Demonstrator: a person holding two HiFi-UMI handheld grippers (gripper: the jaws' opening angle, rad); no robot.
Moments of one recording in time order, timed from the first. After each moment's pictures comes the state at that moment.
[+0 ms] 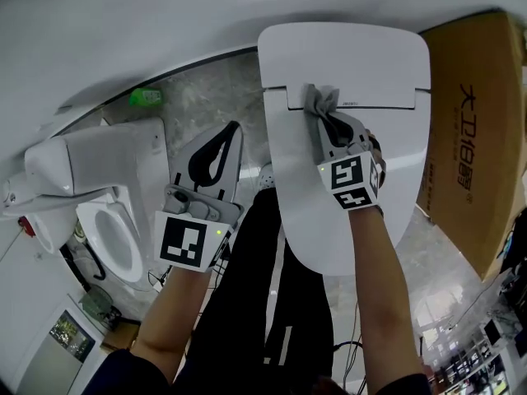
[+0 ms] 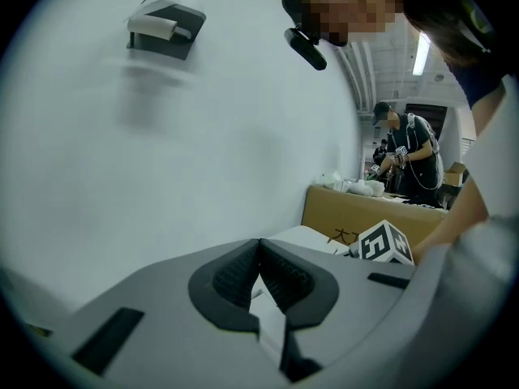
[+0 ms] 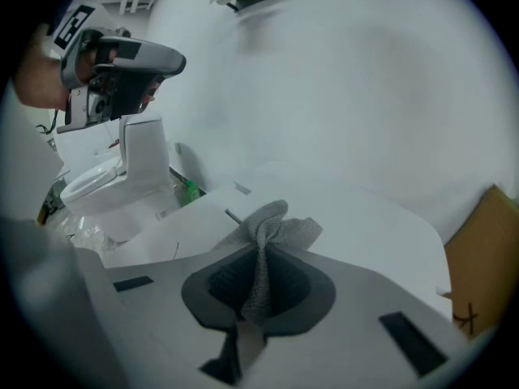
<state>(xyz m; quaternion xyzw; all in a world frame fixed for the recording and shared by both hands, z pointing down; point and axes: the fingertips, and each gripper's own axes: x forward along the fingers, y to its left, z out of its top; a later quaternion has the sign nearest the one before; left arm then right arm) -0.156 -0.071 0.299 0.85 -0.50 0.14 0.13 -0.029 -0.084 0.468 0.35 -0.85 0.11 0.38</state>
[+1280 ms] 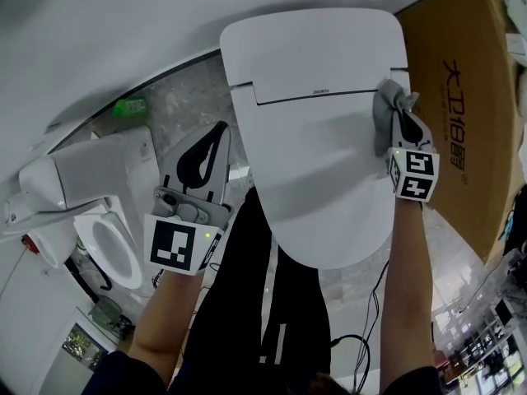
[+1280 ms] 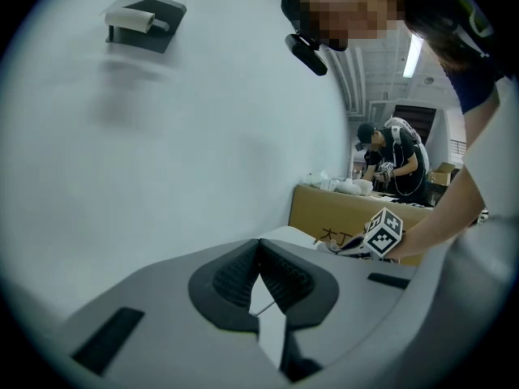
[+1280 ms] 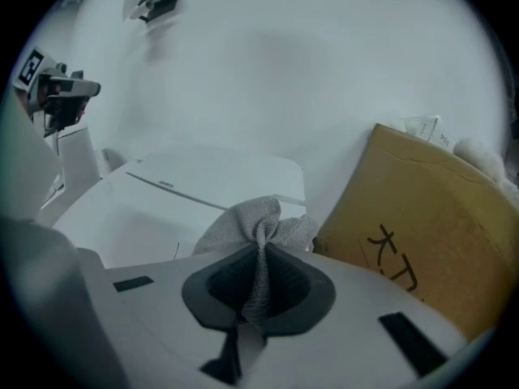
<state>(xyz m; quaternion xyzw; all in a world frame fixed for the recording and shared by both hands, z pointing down) -0.105 -0.071 0.303 0.87 -0.46 0.14 0.13 0.219 -0.090 0.478 0.56 -0.72 0.18 0.37</state>
